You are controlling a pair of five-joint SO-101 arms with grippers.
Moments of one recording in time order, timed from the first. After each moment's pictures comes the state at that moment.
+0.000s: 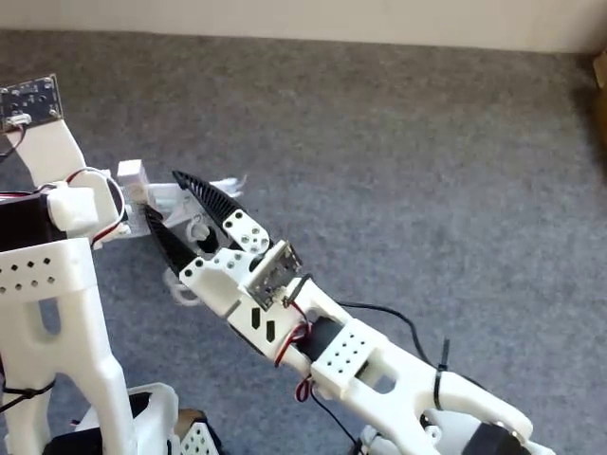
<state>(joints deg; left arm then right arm) -21.6 -25.0 11.6 89.5 12.9 -53.6 -31.9 64.4 -37.5 7.7</state>
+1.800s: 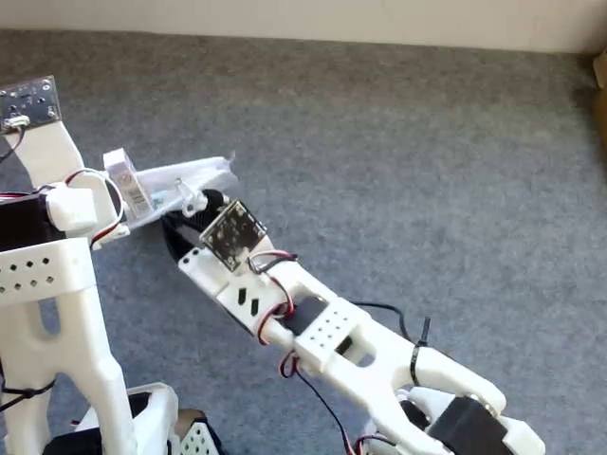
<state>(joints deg) -21.7 -25.0 12.3 89.5 13.0 -50.9 -20.9 56.5 -21.8 7.6</state>
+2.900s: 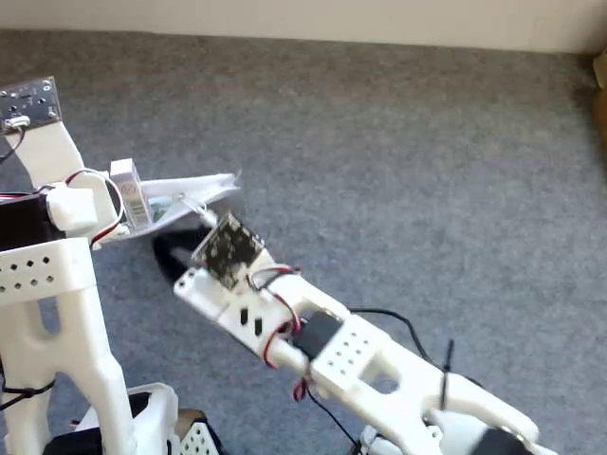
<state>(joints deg) -21.8 -25.0 12.6 88.9 12.8 -54.3 -32.5 57.4 -7.4 7.6</state>
